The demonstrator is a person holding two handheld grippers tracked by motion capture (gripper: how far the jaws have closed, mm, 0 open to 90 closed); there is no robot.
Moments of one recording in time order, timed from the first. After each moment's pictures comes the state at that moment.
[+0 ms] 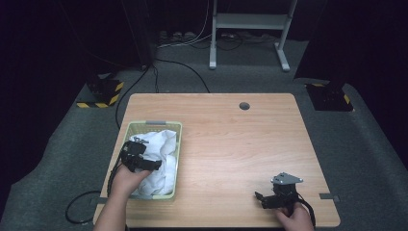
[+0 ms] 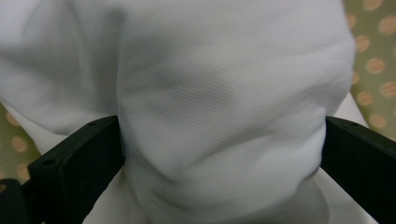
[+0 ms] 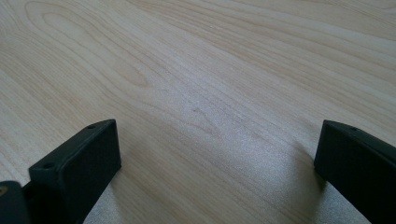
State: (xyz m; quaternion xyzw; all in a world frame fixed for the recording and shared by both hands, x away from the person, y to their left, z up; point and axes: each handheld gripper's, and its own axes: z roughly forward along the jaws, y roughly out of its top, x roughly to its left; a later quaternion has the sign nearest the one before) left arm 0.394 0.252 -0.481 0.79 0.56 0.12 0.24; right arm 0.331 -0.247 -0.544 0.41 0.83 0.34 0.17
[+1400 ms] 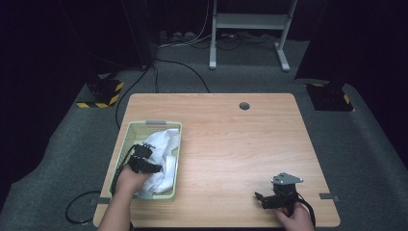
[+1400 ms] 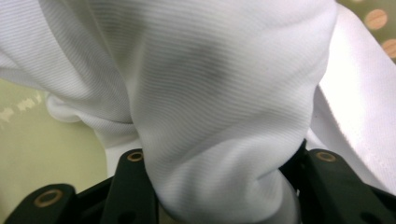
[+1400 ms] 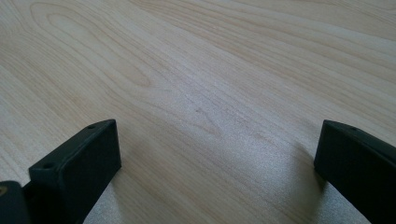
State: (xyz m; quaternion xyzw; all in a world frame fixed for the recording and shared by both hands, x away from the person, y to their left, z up) left arm 0.404 0.243 -0.504 0.82 0.53 0.07 0.20; right arm 0.331 -0.248 -0.544 0.40 0.83 0.35 0.16
